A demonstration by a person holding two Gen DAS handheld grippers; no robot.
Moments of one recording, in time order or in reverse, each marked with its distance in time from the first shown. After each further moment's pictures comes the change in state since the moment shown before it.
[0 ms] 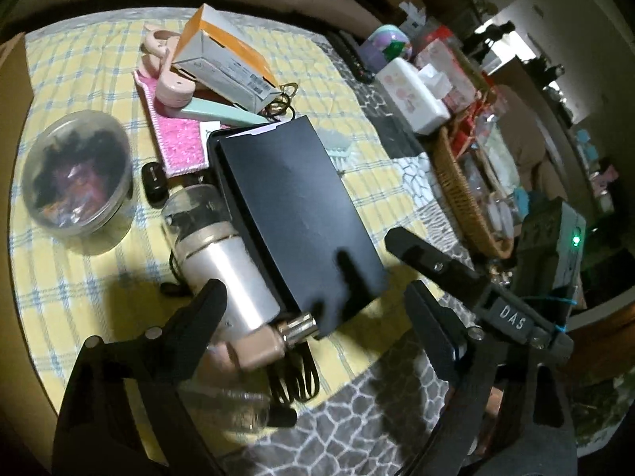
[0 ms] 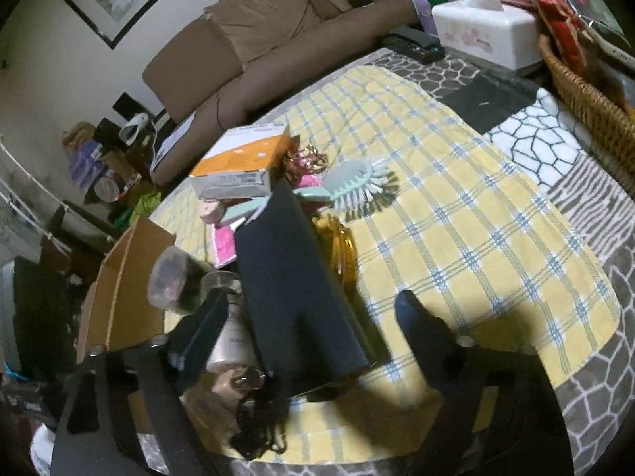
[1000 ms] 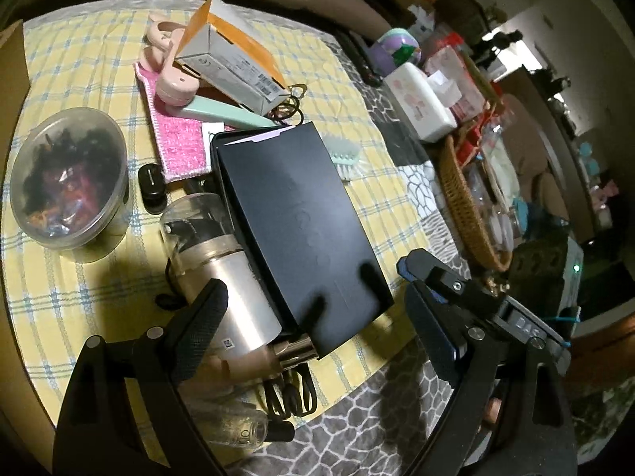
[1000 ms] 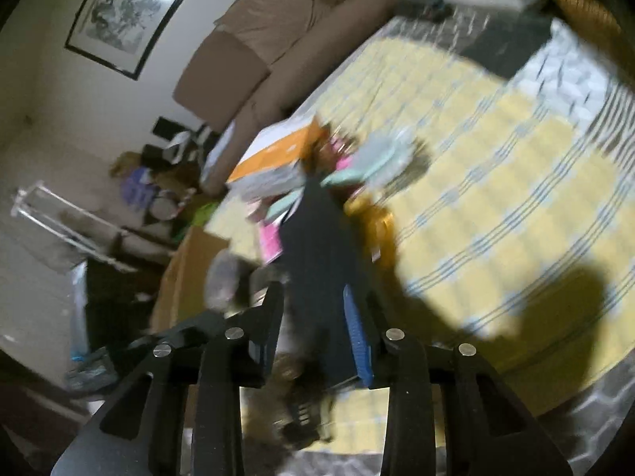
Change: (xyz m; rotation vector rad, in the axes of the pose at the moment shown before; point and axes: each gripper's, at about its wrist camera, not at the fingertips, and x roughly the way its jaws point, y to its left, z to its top) left arm 0.007 0.006 0.010 -0.048 0.009 -0.023; right arm -0.009 -0.019 -0.001 0.128 0.020 0.203
